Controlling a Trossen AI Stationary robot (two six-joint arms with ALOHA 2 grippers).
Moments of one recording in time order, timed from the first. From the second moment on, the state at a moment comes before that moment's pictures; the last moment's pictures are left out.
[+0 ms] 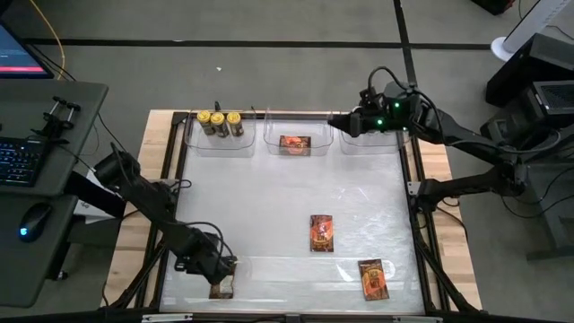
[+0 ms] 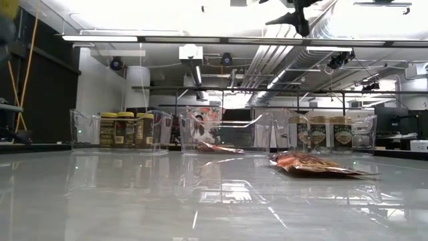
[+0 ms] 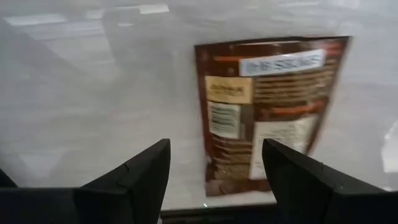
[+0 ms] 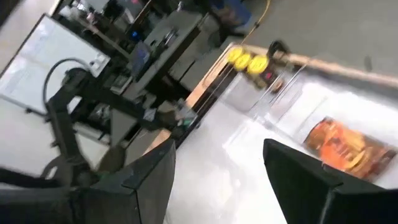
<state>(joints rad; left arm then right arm) -0.77 1.62 0.94 -0.66 0.18 -2.28 -0.45 1.13 1.21 -0.41 -0.23 0.70</state>
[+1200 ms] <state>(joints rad) -0.51 1.51 0.93 -0.79 -0.33 -1.64 -0.35 1.13 1.21 -0.42 -0.05 0.89</state>
